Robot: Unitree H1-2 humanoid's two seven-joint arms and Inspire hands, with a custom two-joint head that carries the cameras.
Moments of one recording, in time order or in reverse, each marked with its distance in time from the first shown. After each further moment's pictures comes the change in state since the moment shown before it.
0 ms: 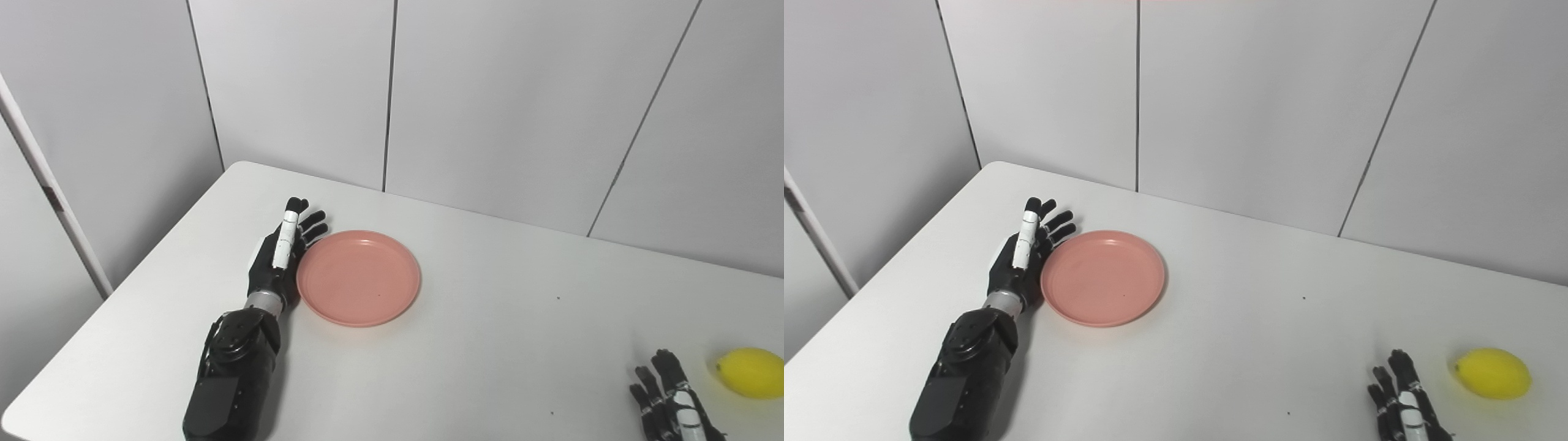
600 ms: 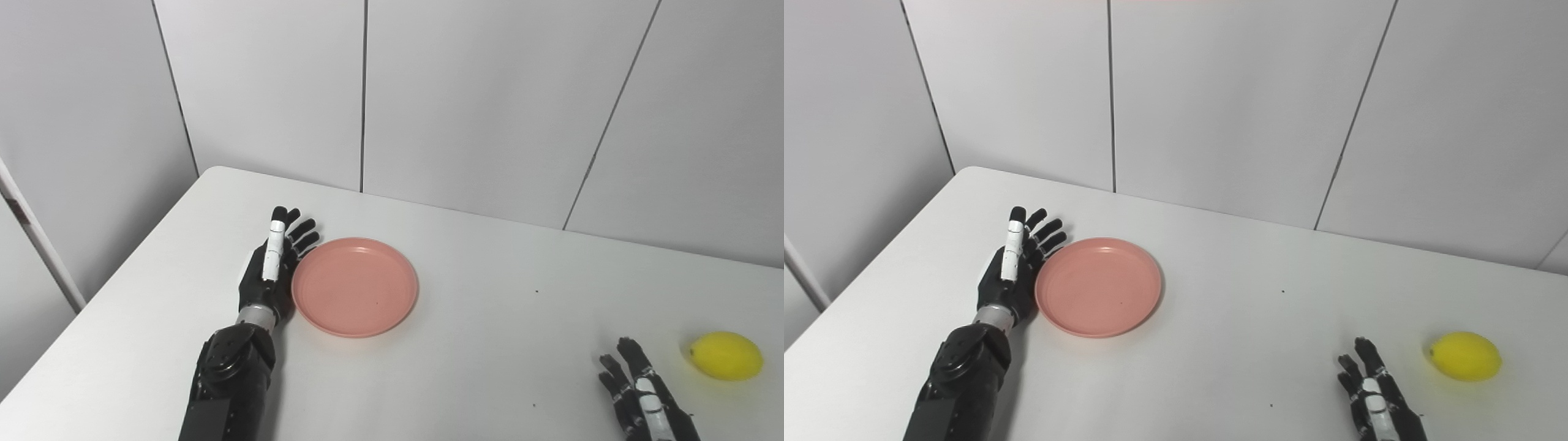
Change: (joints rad) left arm 0.035 -0.071 -0.005 -0.093 -0.003 0.049 0.017; right arm 0.000 0.013 0.016 -0.003 -0.045 -0.001 -0.001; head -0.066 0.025
